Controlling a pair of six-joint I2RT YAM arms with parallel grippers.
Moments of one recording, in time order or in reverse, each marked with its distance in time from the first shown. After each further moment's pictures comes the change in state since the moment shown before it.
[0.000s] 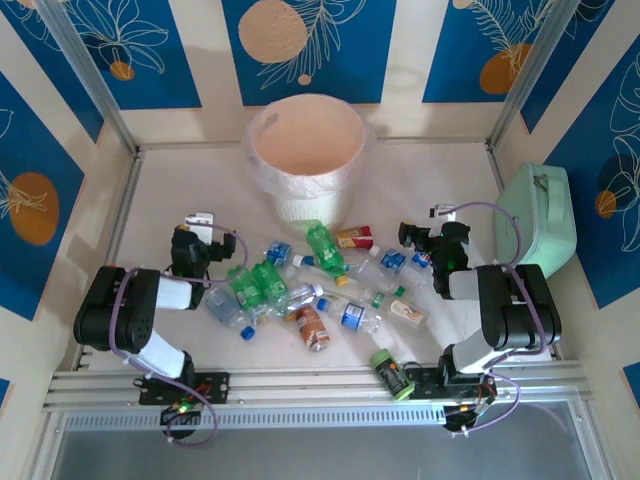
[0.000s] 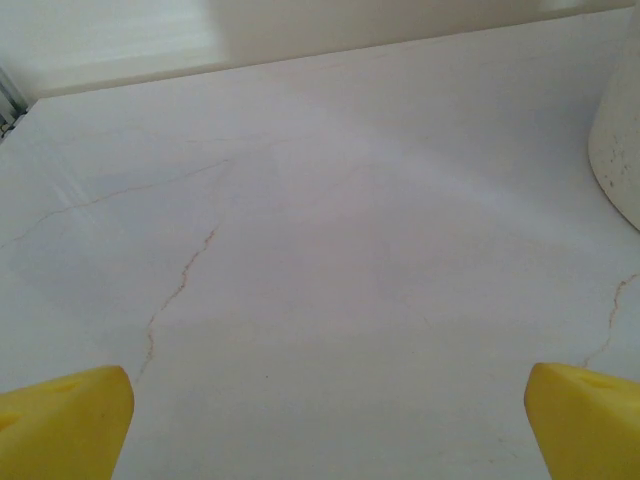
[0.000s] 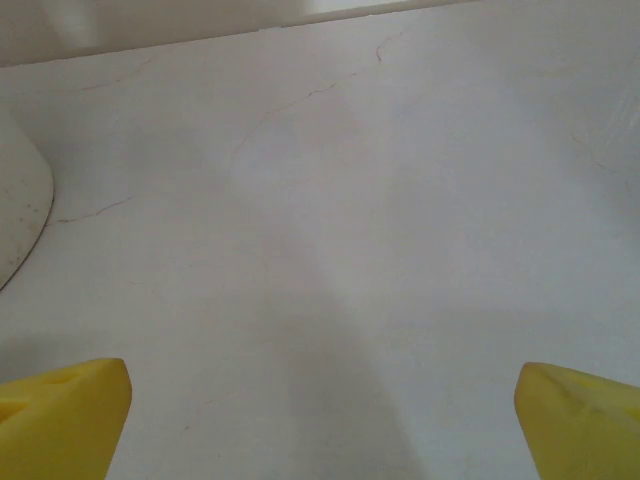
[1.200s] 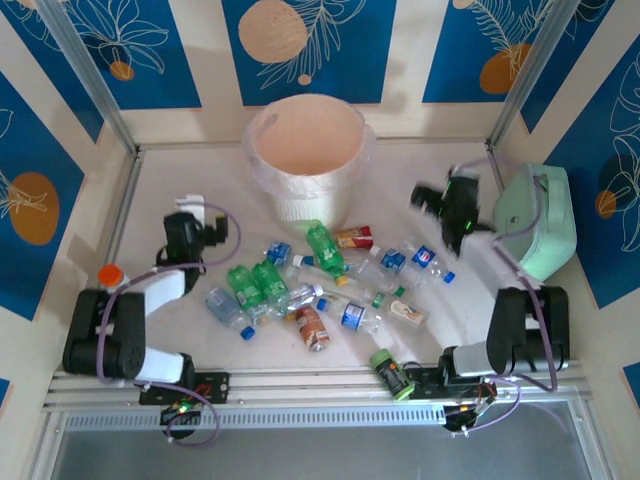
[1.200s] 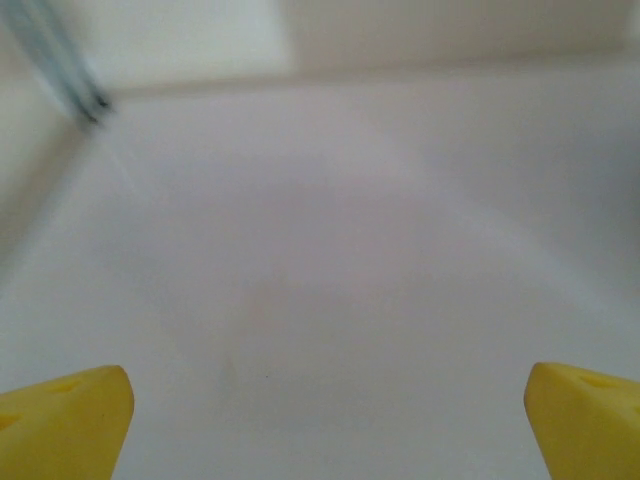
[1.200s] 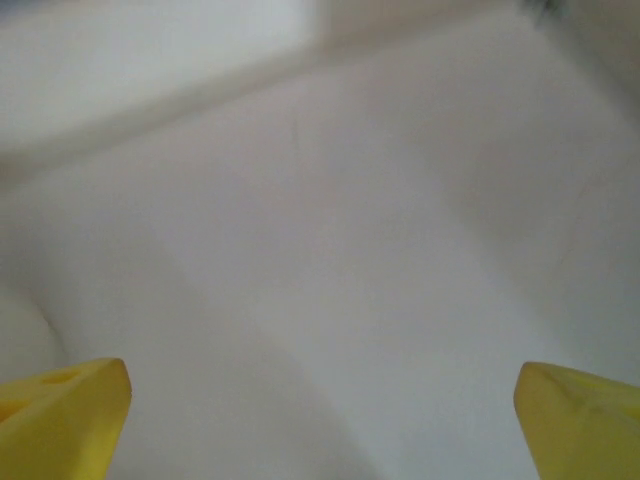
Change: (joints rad) left arm 0.000 -0.233 0.244 -0.494 -0.149 -0.095; right arm -0.009 -0.169 0.599 -0.879 0.192 0.257
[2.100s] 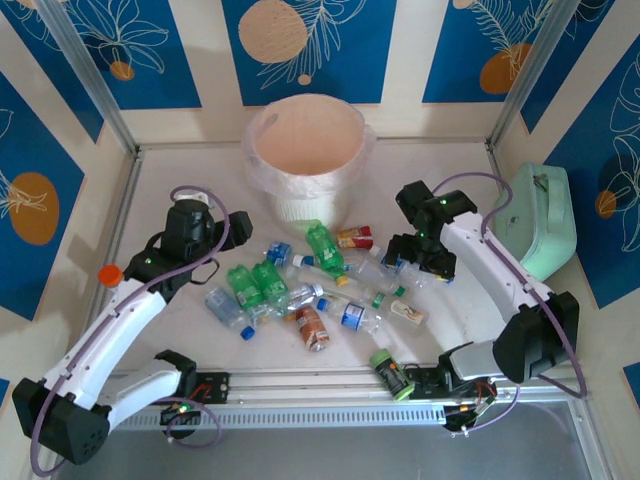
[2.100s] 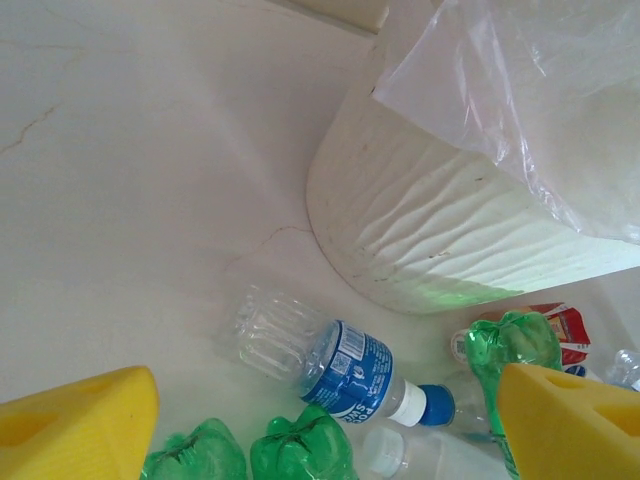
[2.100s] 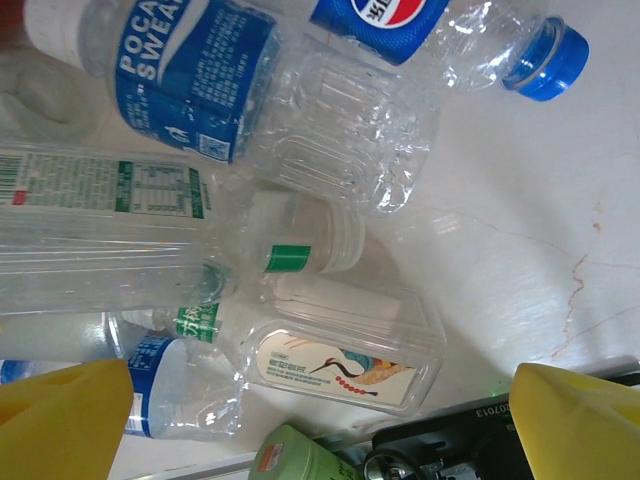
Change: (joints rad) left arm -0.329 -0.353 0.321 -0.923 0.103 -0.577; right arm 0.371 0.019 0.245 -1.219 -0.067 0.318
